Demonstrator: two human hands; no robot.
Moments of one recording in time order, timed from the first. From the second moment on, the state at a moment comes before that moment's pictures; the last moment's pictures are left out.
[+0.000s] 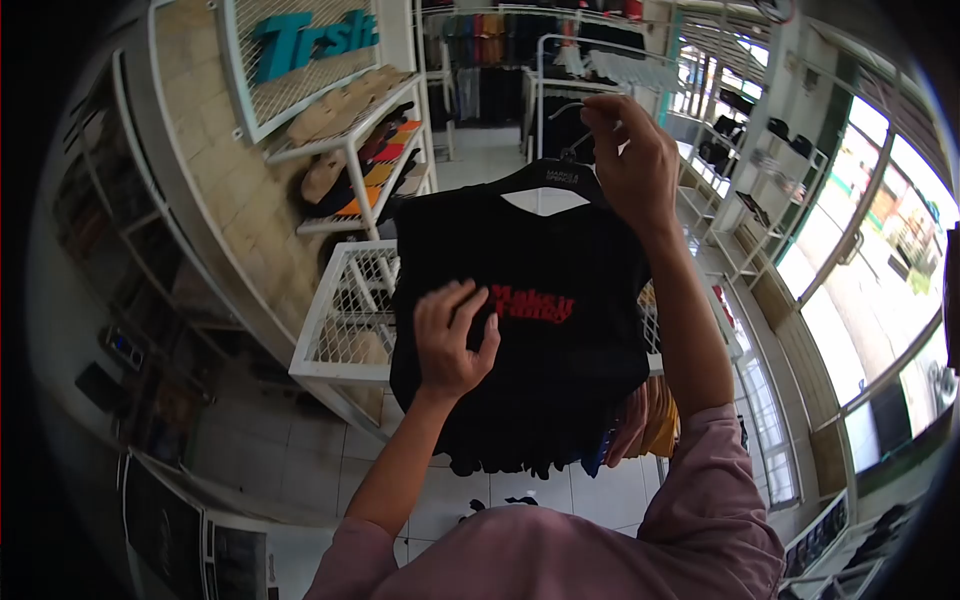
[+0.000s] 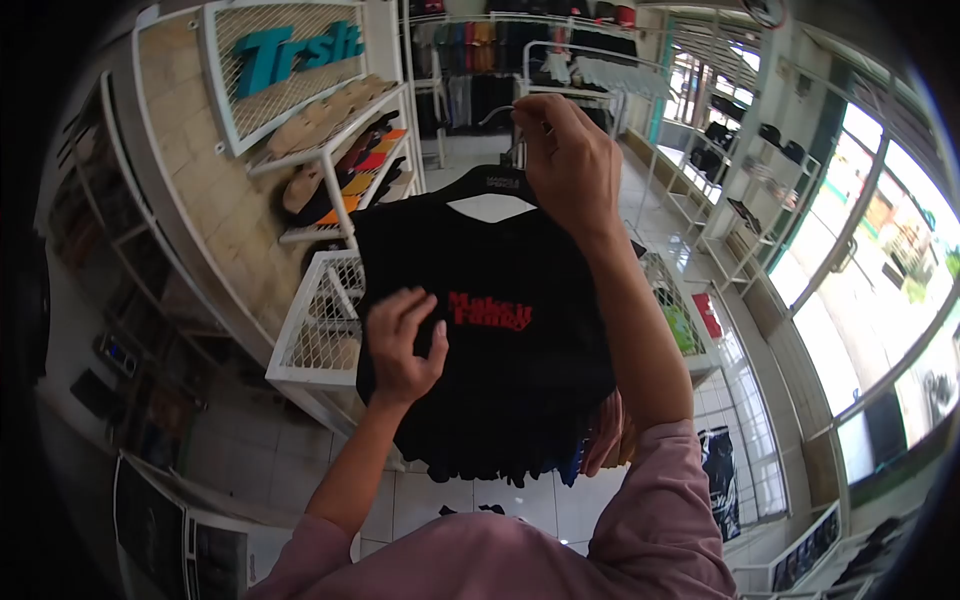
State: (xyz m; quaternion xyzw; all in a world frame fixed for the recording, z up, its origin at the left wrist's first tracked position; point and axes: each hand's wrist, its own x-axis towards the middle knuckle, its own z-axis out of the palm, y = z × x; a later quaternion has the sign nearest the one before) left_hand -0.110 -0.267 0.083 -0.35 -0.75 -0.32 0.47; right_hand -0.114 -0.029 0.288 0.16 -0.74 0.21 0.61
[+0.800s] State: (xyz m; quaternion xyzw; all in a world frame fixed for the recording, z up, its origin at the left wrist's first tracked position) left_hand -0.033 -0.135 0.107 -0.40 -0.87 -0.27 0.08; right_hand 0.021 0.194 0.012 -0.23 -0.90 0.12 0.34
